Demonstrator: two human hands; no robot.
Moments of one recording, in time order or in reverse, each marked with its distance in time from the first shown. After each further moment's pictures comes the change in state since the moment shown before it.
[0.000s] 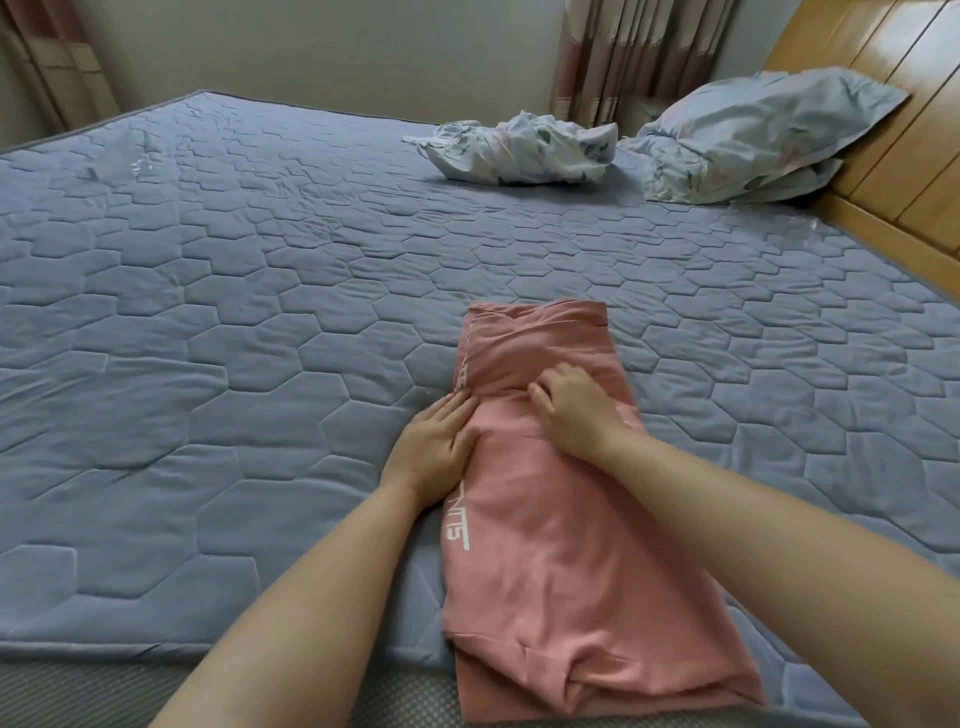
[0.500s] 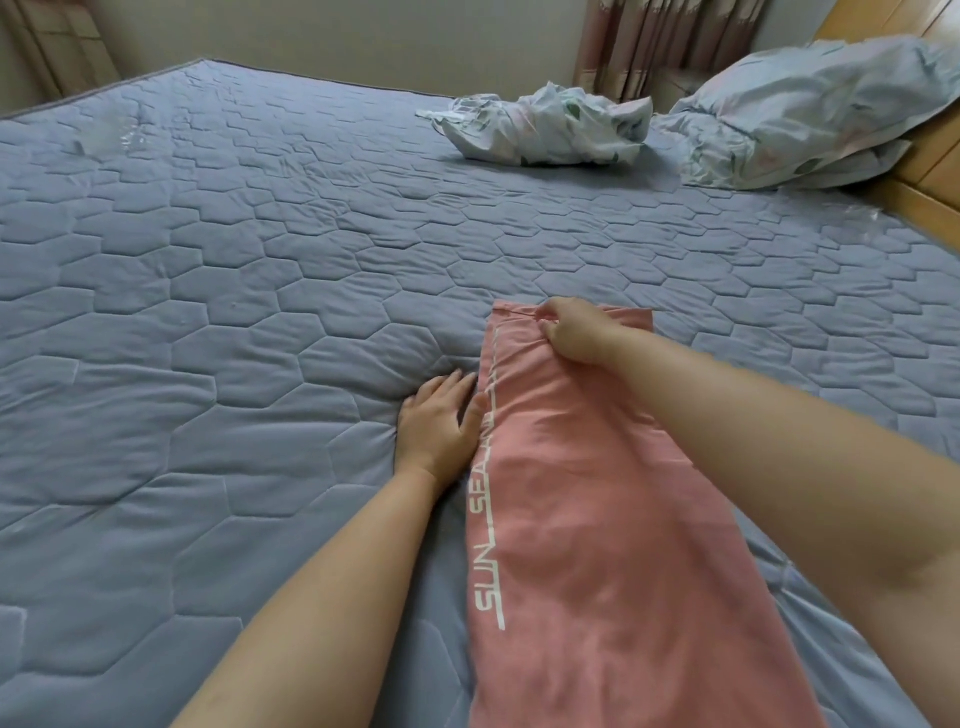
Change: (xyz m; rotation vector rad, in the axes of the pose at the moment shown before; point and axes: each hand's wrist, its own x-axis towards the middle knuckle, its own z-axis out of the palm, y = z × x) left_hand 0.052 -0.030 0.003 0.019 0.137 -0.233; right_hand 0.142 -0.002 -0.008 0.024 -0.234 0.115
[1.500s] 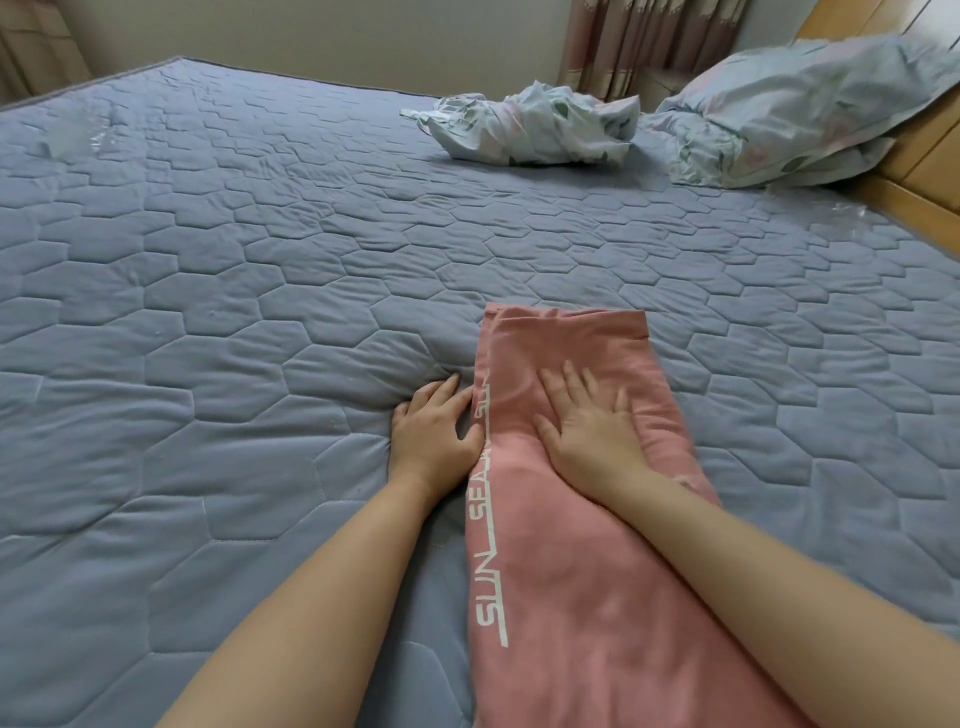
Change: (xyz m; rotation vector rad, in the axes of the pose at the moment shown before) left_hand 0.009 -0.010 0.013 0.112 -0.038 0.037; right_hand -0.087 0.024 0.079 -0.211 0.176 0.011
